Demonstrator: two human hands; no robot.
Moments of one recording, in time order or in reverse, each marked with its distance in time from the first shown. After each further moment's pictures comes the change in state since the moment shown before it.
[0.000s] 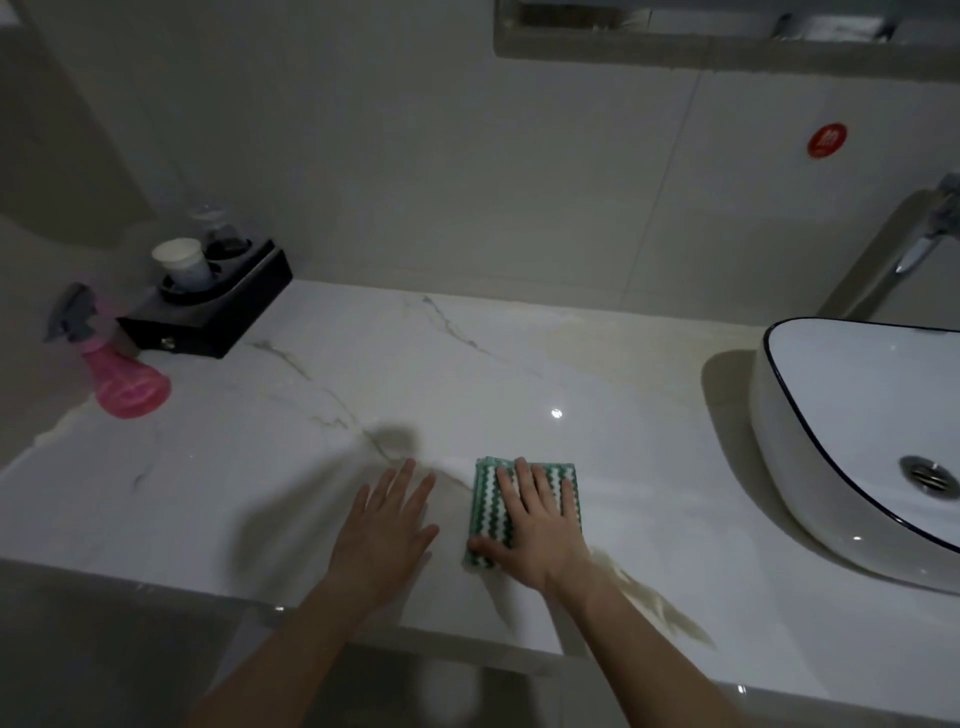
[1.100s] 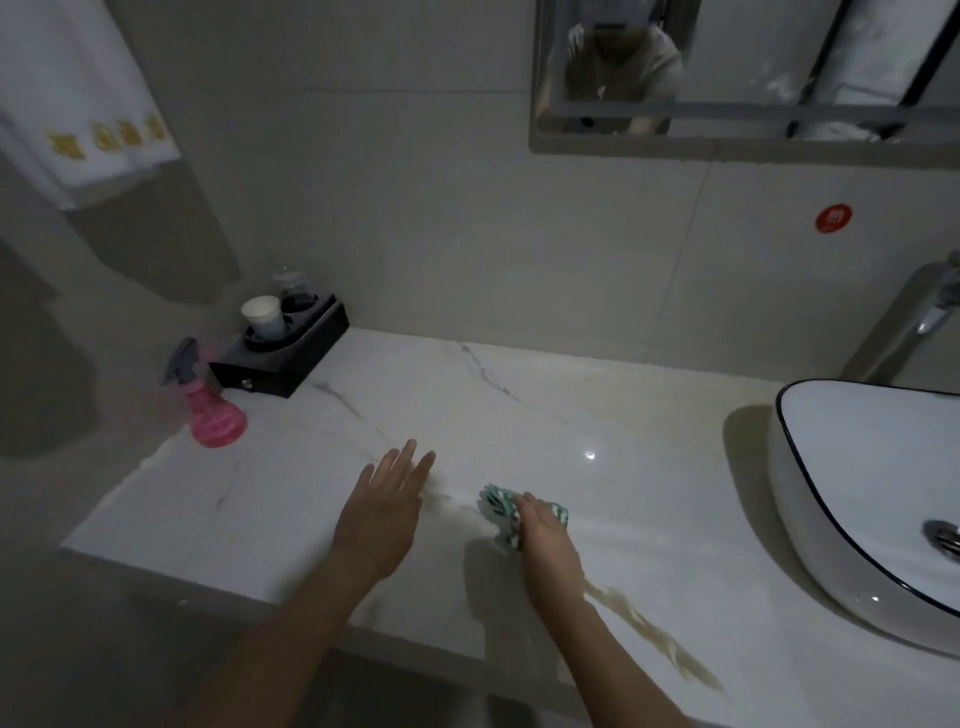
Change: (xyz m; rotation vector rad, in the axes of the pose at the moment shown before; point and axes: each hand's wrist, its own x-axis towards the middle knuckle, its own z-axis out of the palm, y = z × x) left_hand -0.011 -0.023 -0.088 0.120 0.264 -0.039; right_hand -0.005 -0.044 -0.053 0.344 0.169 0.076
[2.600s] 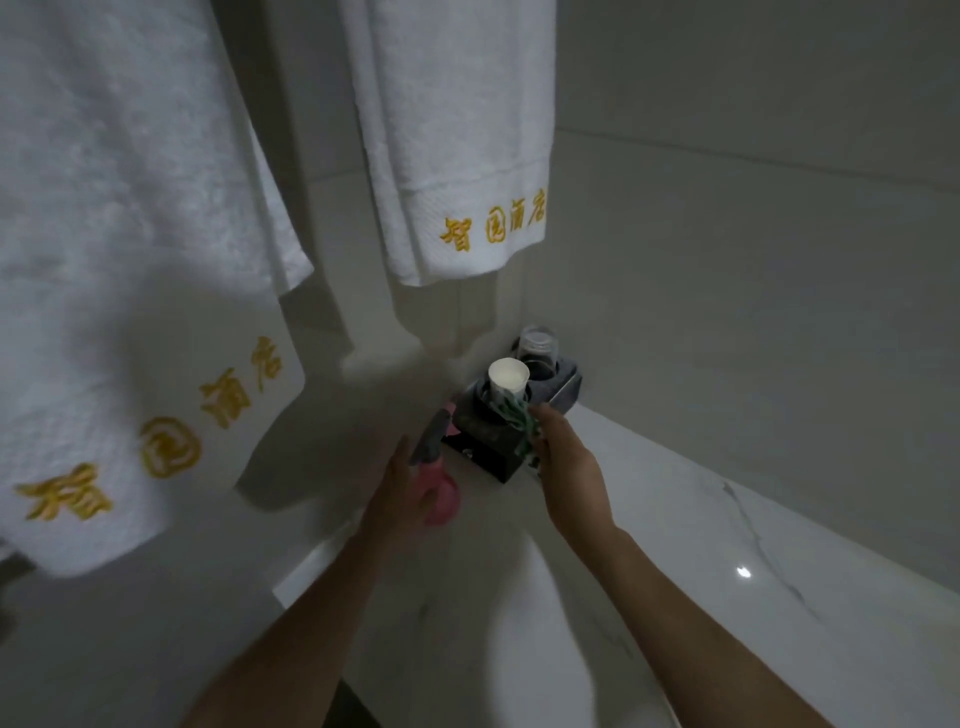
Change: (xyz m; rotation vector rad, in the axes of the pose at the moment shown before) left_hand 0.051 -0.356 0.064 -0.809 0.080 -0.749; right_hand 0.258 -0.309 0.057 0.324 0.016 -0.496
